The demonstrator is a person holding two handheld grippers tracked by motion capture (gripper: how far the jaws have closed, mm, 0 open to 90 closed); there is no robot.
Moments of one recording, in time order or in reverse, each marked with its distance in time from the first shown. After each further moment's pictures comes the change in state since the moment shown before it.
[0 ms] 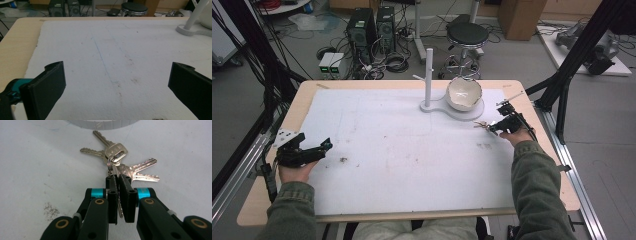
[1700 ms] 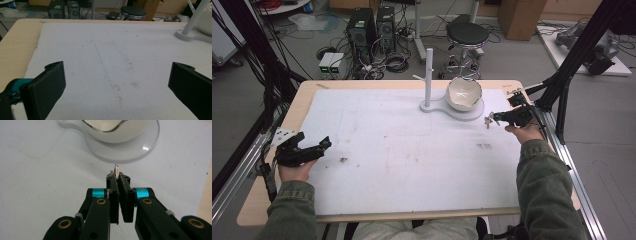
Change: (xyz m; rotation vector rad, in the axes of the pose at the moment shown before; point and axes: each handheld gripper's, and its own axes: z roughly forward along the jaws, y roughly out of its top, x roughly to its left) left arm 0.003 0.001 0.000 -0.024 -0.007 -0.028; right arm 0.030 0.006 -0.075 -0.200 0.021 0.003
